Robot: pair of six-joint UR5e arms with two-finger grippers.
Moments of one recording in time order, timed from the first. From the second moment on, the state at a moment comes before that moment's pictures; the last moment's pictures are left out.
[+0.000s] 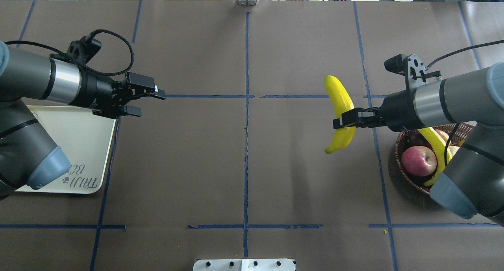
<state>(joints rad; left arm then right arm) -0.80 -1.87 -1.82 -2.42 -2.18 -1.66 0.72 -1.41 2.00 -0.82 2.11 1.26</state>
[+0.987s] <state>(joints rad) -0.66 -2.07 -1.79 -2.42 -2.00 -1.82 0.45 -1.14 1.93 -0.82 1.80 1.37</state>
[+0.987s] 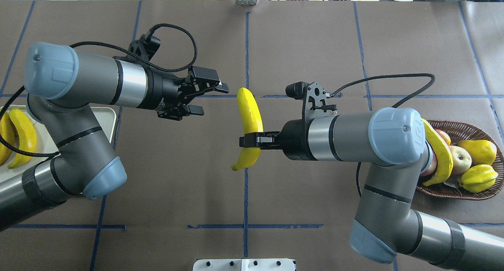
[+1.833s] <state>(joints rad) -0.61 -2.12 -1.77 -2.40 -1.94 -1.87 0.43 -1.11 1.92 -0.82 1.79 1.39</state>
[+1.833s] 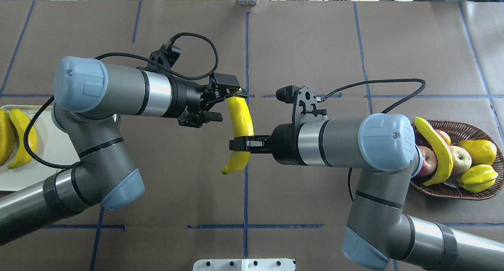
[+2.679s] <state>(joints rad) -0.59 -2.13 -1.76 -2.40 -1.94 -1.87 0.43 -1.11 1.92 -0.82 1.79 1.39</state>
